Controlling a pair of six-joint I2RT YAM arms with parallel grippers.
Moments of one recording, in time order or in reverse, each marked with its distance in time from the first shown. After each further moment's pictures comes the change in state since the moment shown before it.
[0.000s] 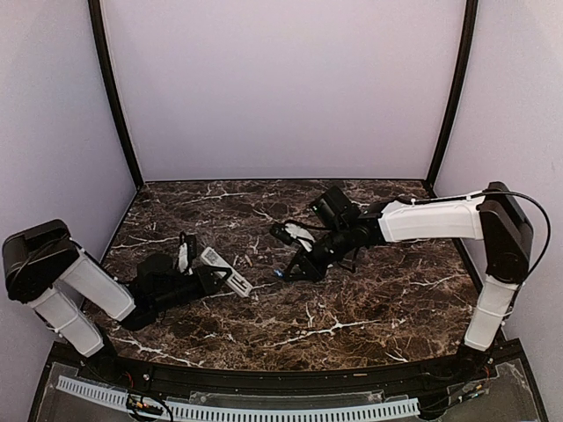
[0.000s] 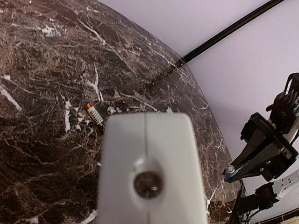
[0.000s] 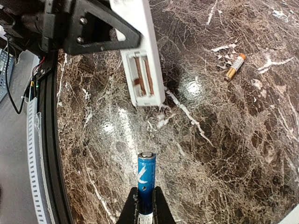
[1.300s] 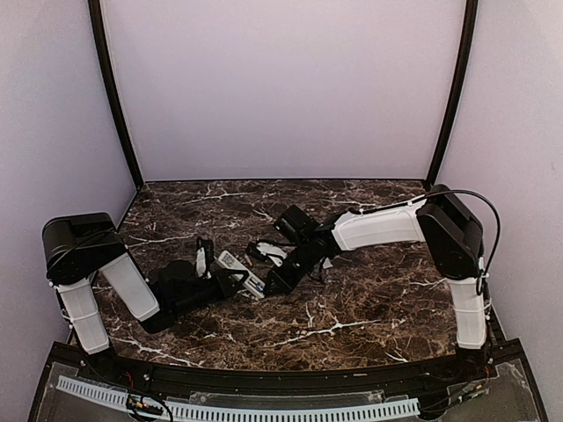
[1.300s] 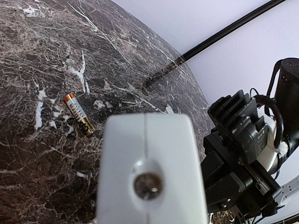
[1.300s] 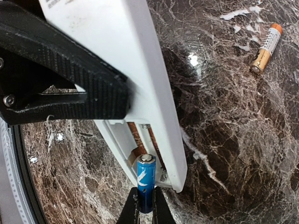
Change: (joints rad) left arm -0.094 0.340 0.107 0.245 -0.066 -0.052; right arm 0.080 0.321 0.248 -0.056 0.079 0.101
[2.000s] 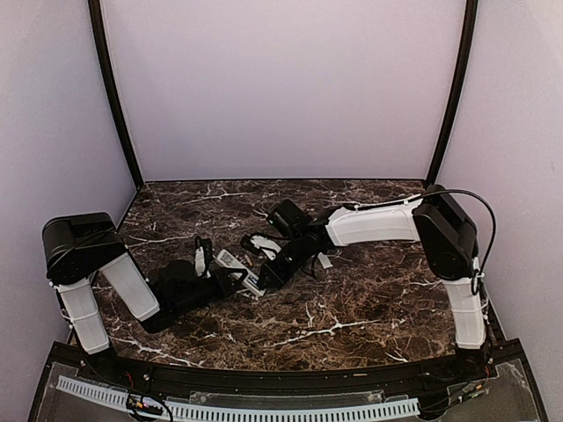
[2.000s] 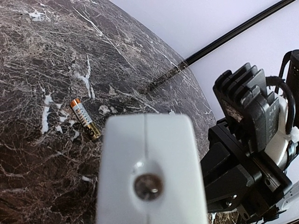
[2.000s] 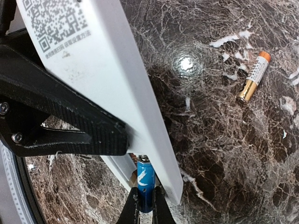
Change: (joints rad) left arm 0.000 0.000 0.002 -0.001 -0.029 -0.002; right arm 0.001 0.040 0.100 -0.034 0.042 0.037
